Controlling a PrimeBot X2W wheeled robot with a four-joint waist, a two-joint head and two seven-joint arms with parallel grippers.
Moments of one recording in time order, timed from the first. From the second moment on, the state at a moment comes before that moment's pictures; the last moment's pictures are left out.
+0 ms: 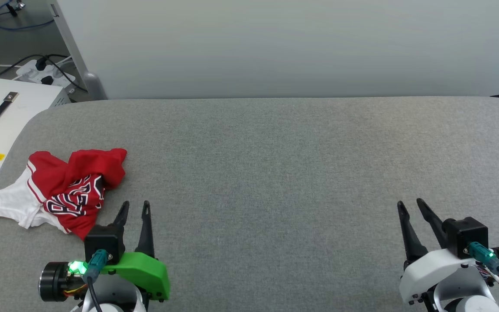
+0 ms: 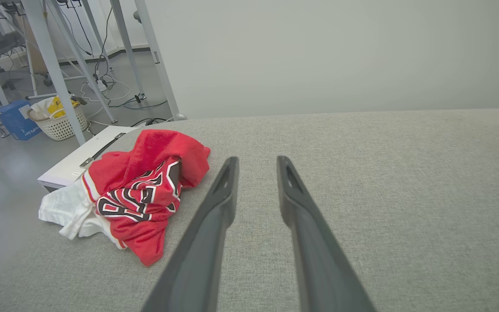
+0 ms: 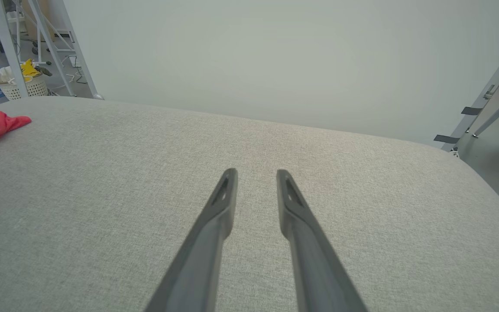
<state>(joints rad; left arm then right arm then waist) 0.02 0.06 0.00 0.00 -0.01 0.00 0.00 0.02 -0.05 0.00 0.00 0.01 0.13 0.00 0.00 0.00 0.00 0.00</state>
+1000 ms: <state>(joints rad) 0.02 0.06 -0.01 -0.01 -0.03 0.02 -0.05 0.02 -0.05 -0.02 -0.03 0.09 0.13 -0.06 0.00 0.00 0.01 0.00</state>
